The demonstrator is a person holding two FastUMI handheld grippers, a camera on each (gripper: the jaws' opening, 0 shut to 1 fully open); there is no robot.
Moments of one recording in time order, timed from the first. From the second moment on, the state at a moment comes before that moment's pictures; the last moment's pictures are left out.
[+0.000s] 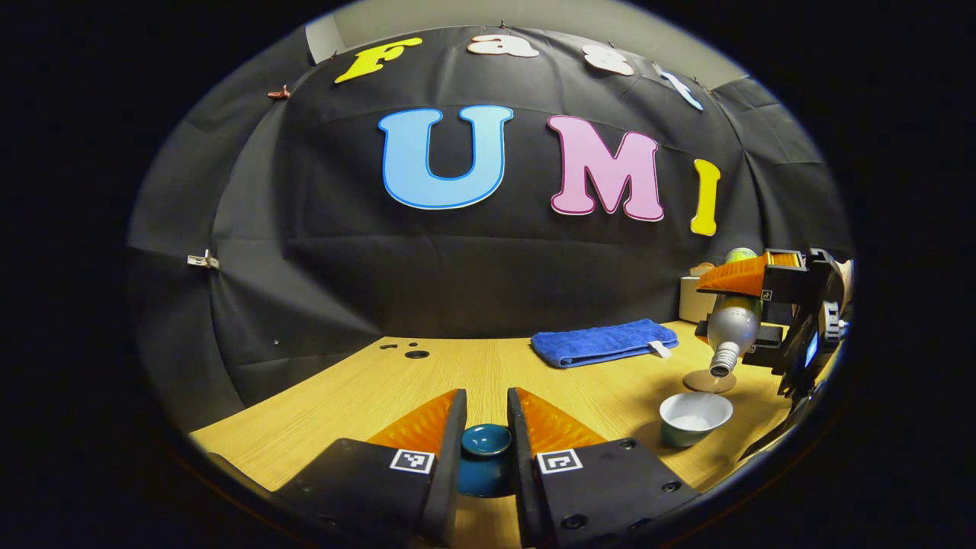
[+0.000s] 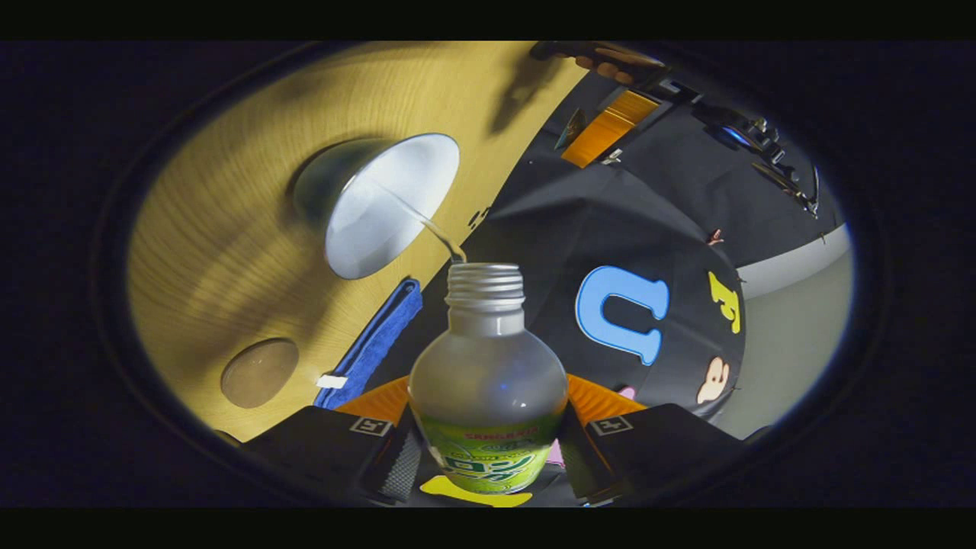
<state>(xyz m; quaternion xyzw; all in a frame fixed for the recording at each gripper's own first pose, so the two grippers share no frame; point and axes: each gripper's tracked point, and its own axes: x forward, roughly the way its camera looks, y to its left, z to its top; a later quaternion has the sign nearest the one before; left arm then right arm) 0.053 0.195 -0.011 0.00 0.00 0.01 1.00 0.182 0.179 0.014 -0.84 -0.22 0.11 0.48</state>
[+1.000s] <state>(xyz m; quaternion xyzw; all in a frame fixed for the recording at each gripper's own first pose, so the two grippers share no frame) 0.052 0.196 -0.011 0.00 0.00 0.01 1.00 0.186 0.177 0.003 -0.85 -0.22 0.12 0.46</state>
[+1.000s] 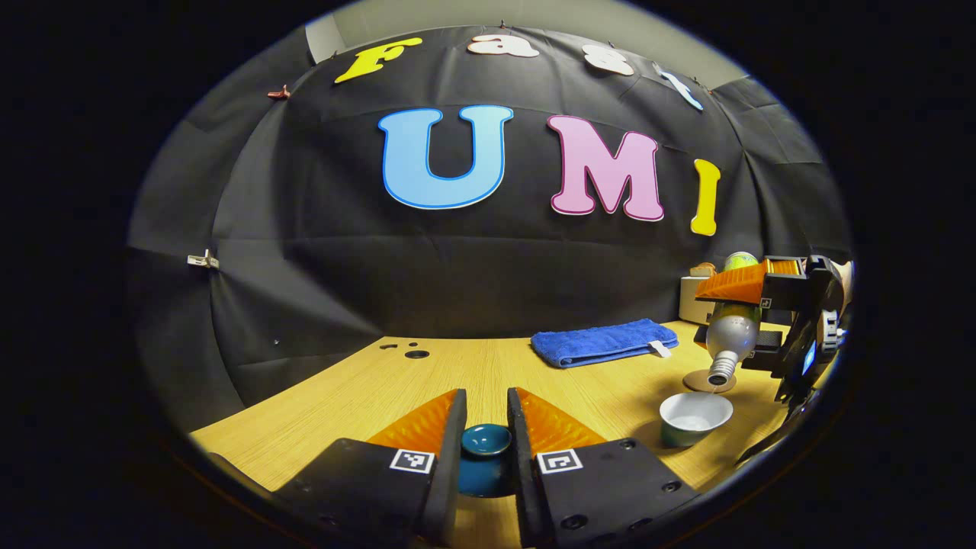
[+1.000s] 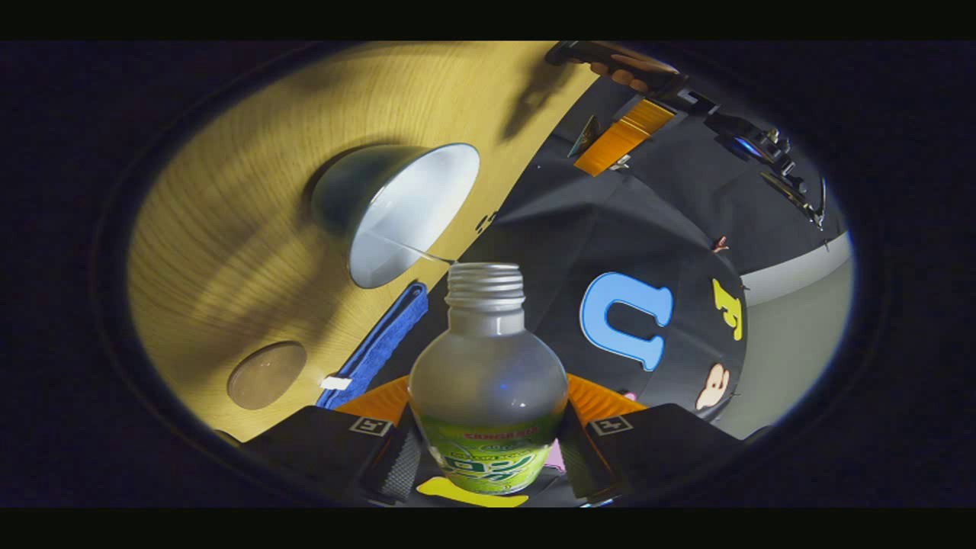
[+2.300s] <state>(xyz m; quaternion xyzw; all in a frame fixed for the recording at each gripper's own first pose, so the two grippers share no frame) 0.051 0.196 -0.012 0.00 0.00 0.02 1.00 0.176 0.173 0.015 -0.83 -0.22 0.12 0.50</state>
